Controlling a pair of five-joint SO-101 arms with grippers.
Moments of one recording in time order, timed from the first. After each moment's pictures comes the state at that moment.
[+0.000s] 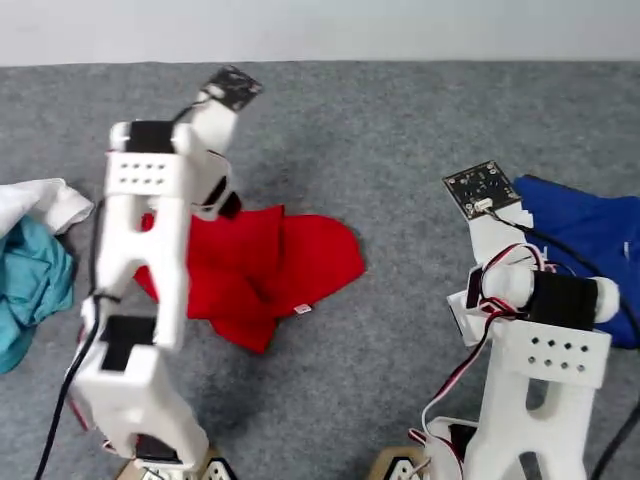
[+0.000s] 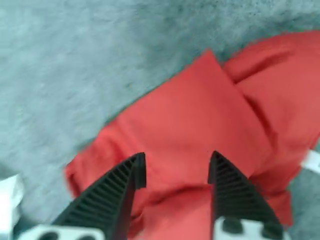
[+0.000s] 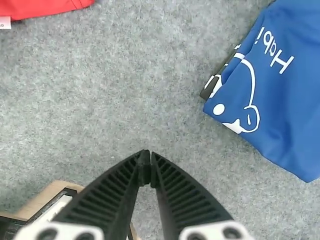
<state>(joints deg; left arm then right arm) 0.3 19.8 -20.2 89.4 -21.7 6.4 -41.8 22.3 100.7 29.0</state>
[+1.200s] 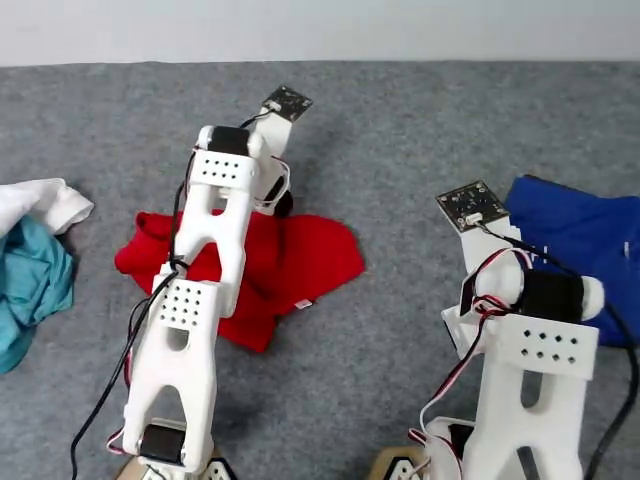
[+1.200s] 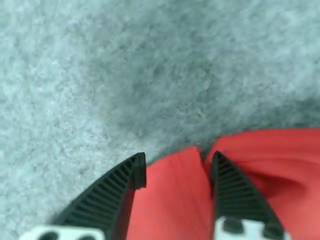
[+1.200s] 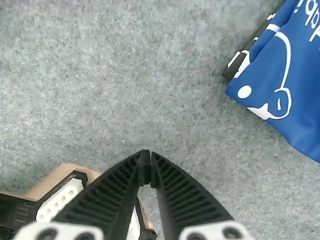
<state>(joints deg) 6.2 64.1 -66.3 93.3 -12.8 6.4 -41.8 29.5 100.7 29.0</state>
